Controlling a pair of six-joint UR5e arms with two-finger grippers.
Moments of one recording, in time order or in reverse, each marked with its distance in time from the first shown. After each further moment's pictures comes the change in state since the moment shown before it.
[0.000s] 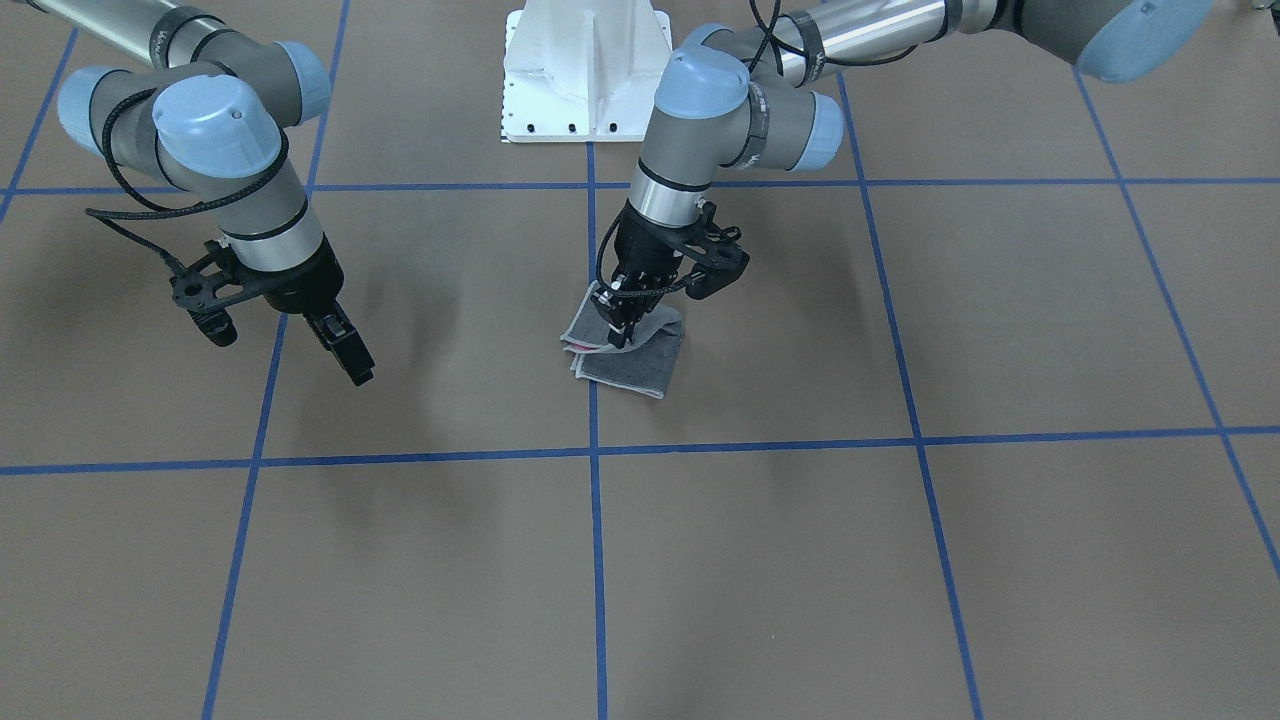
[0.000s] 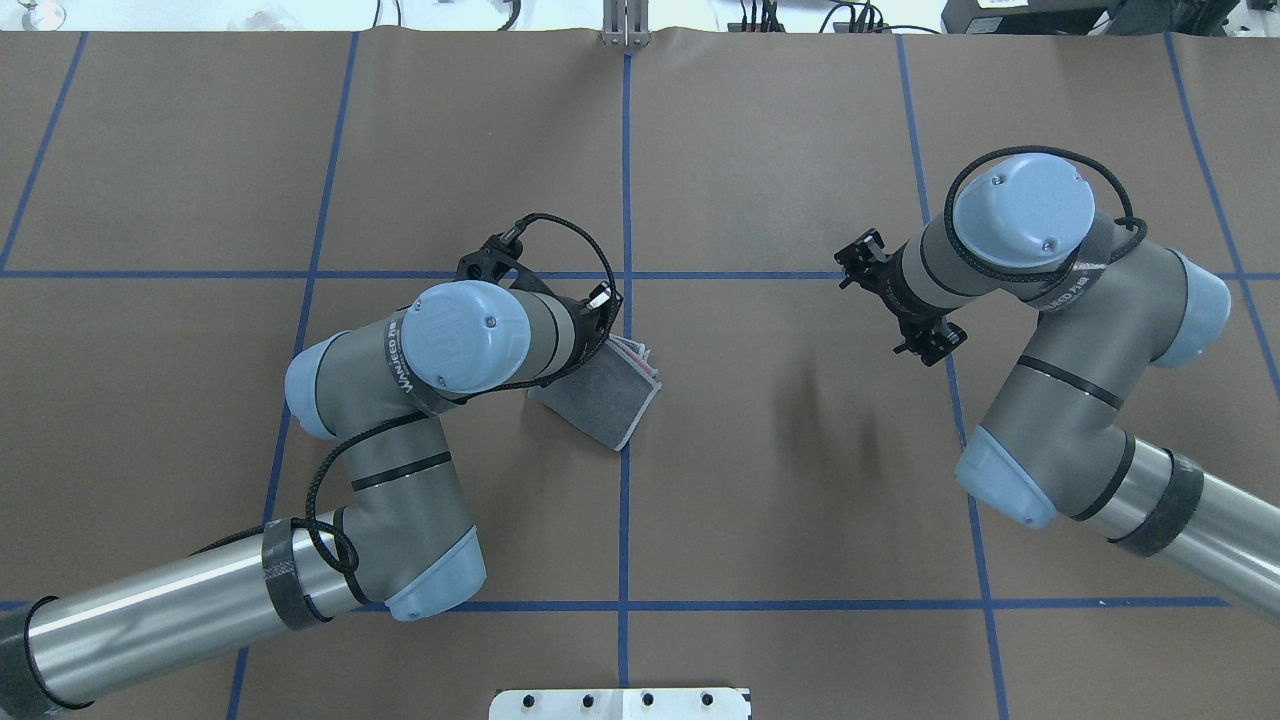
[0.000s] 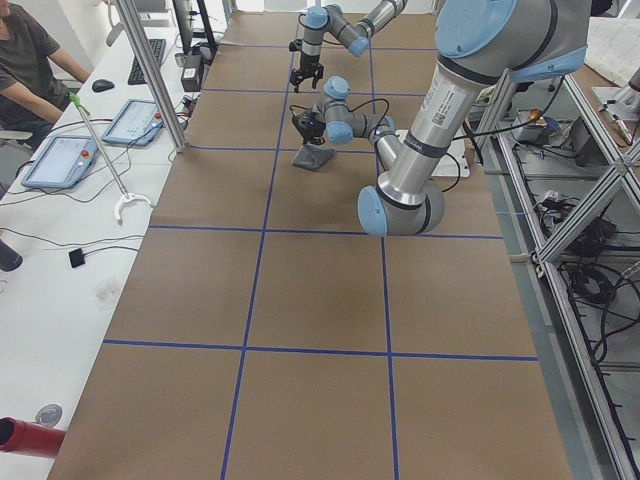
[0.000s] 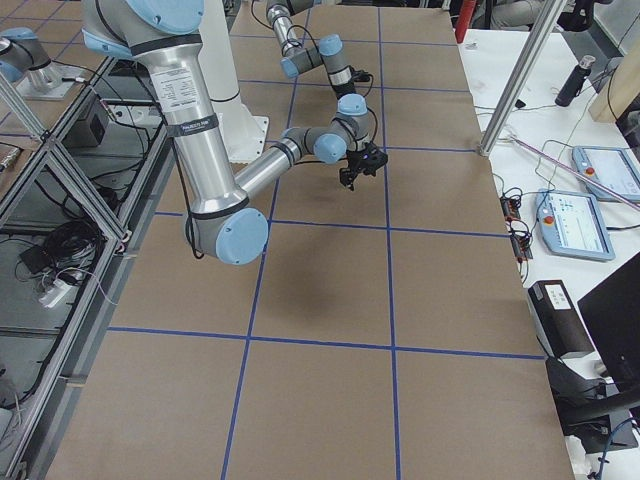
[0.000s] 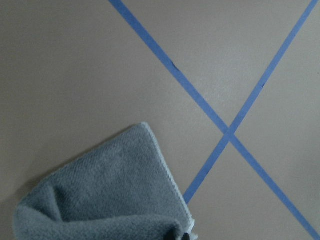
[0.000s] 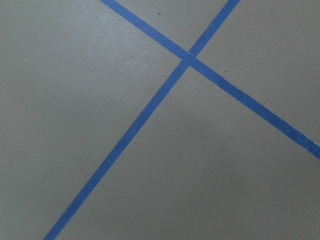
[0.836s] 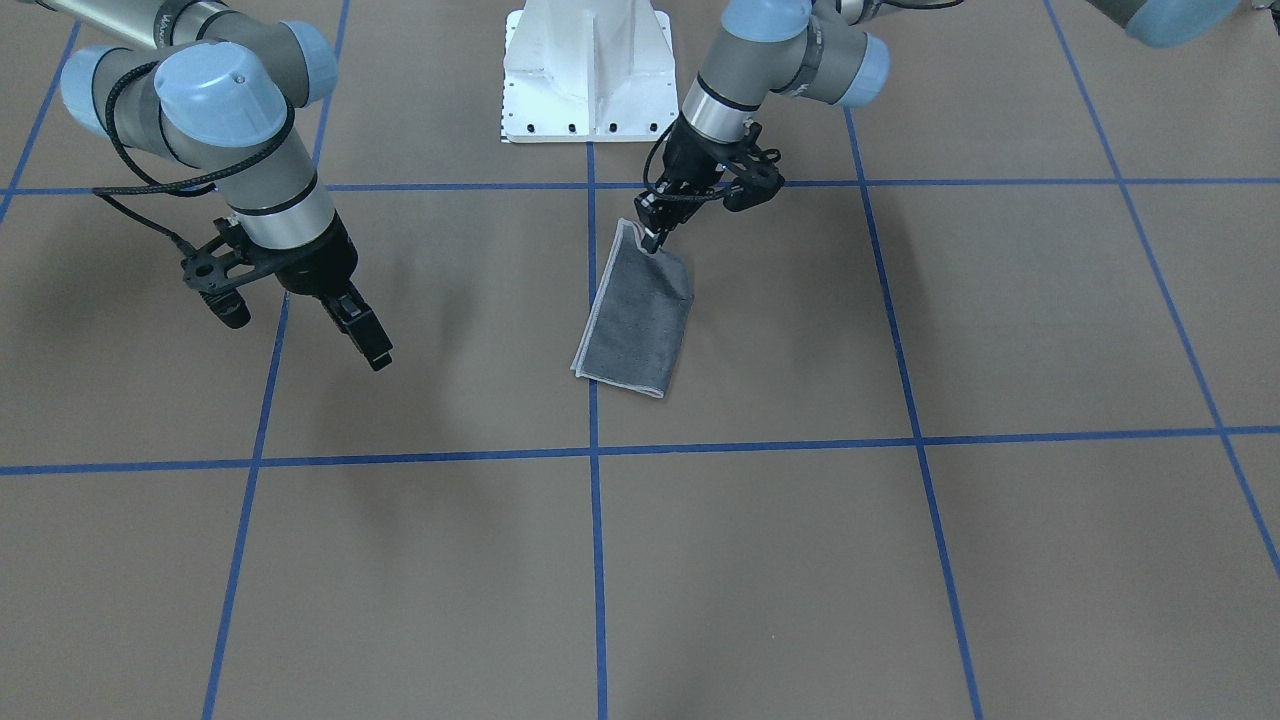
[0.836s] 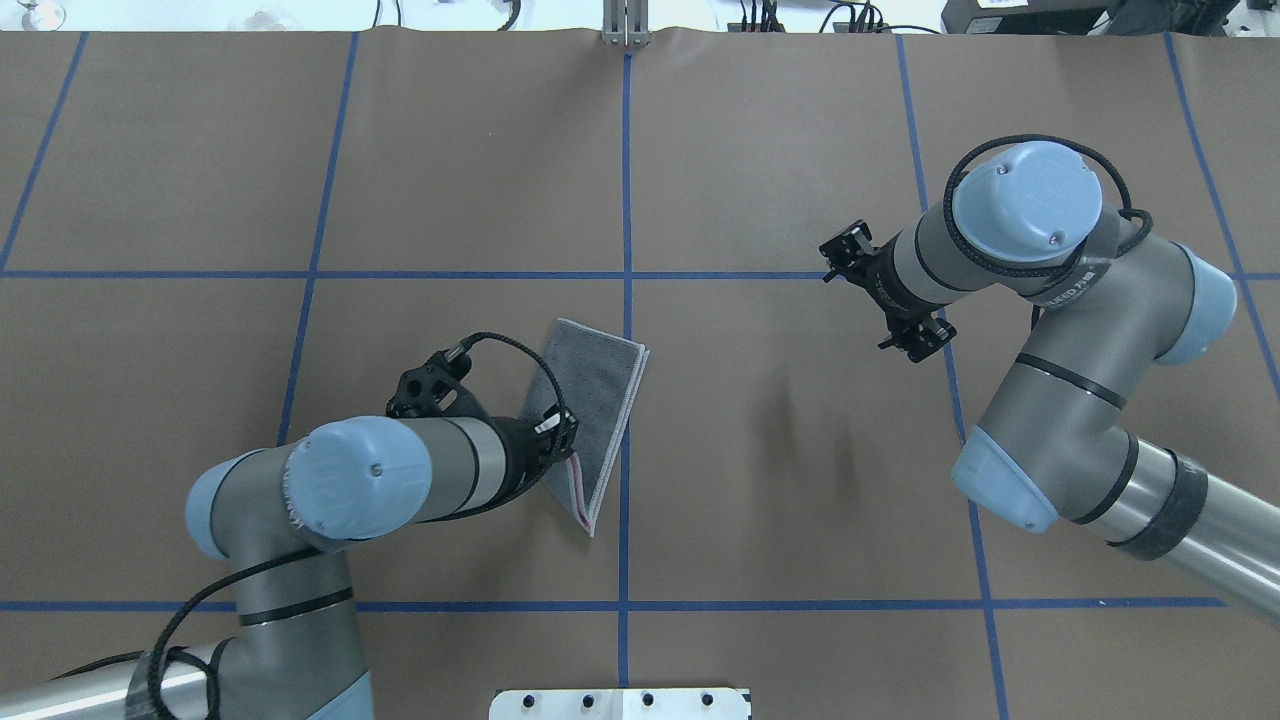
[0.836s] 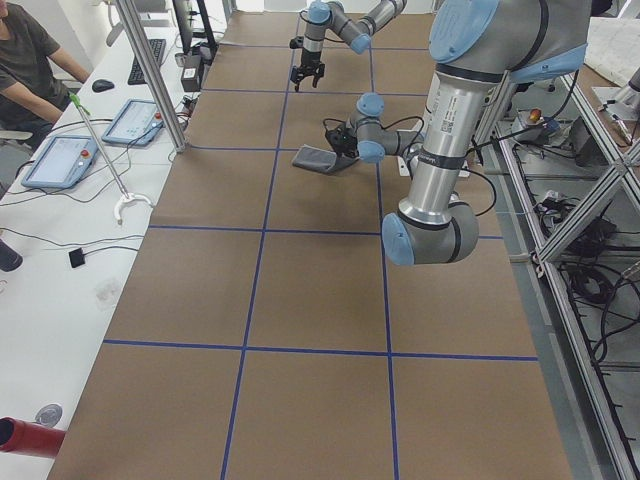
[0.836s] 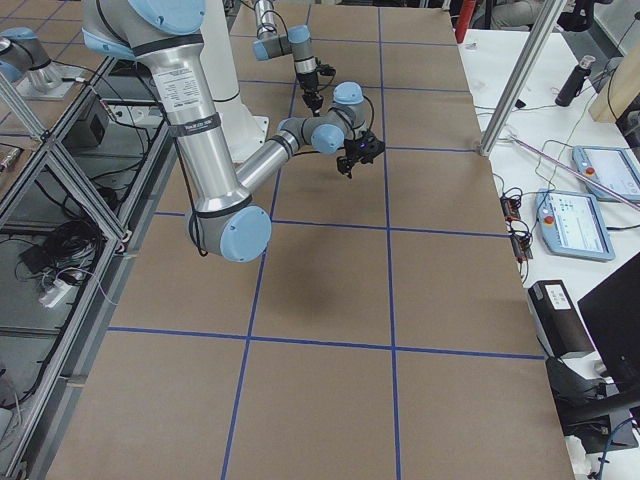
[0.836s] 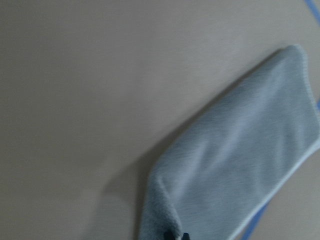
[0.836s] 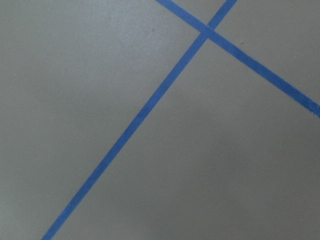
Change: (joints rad) left arm 0.132 0.196 -0.234 -0.018 0.006 -0.007; right arm 0.000 0.014 0.043 -0.009 0.009 0.006
